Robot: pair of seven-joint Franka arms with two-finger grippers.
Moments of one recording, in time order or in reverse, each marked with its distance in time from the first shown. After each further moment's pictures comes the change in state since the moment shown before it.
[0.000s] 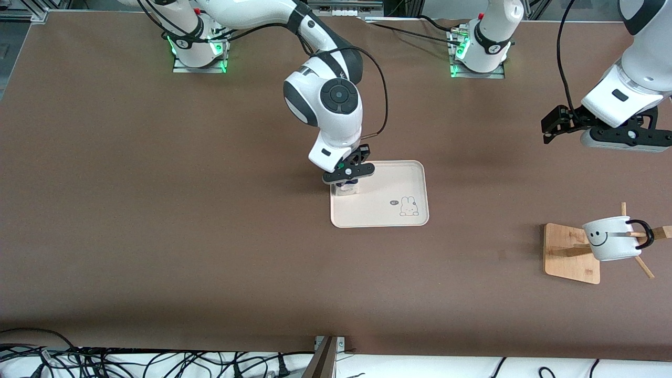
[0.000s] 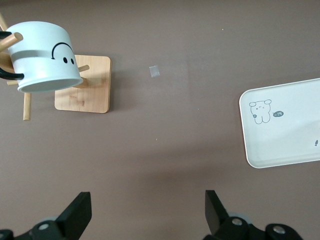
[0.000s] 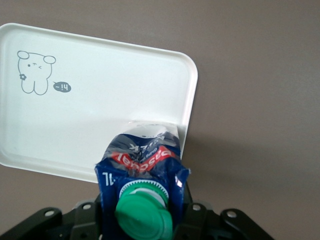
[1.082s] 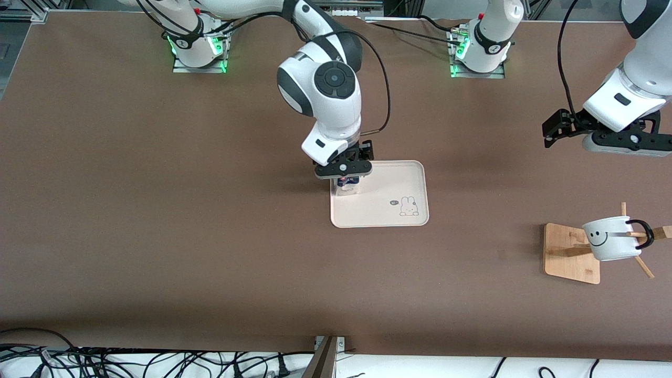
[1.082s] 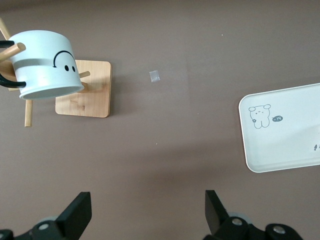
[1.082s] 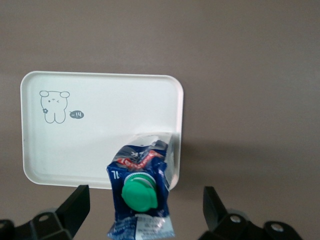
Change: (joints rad) left arm 0.000 0.025 0.000 0.034 0.000 0.000 0.000; right arm -0.013 -0.066 -0.024 0.079 -0.002 -0.095 0.117
